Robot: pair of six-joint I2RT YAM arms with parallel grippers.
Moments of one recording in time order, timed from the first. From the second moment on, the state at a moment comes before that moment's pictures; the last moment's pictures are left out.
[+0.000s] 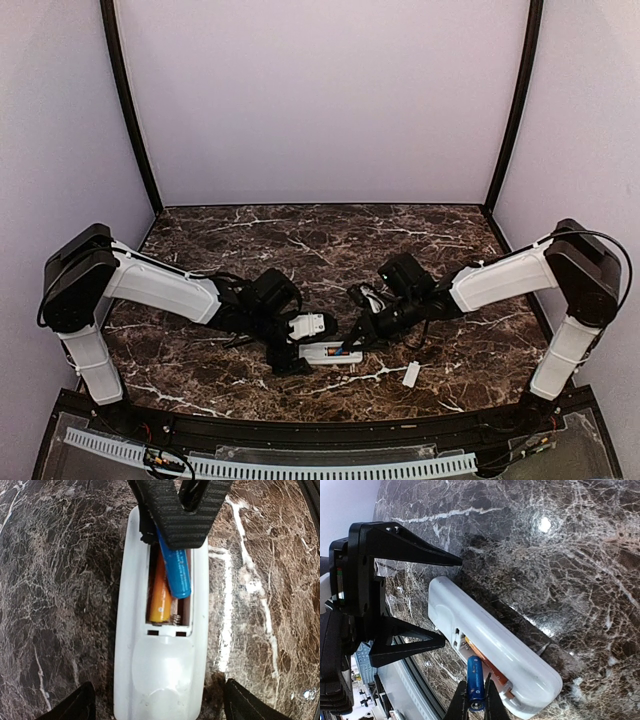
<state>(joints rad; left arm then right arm) -0.96 1.79 0.94 -0.17 0.25 0.43 0.85 1.72 0.84 -0.04 -0.60 0.64</state>
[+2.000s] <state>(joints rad) -1.00 1.84 0.96 0.05 0.32 0.23 0.89 1.75 0.88 -0.08 -0.53 0.67</state>
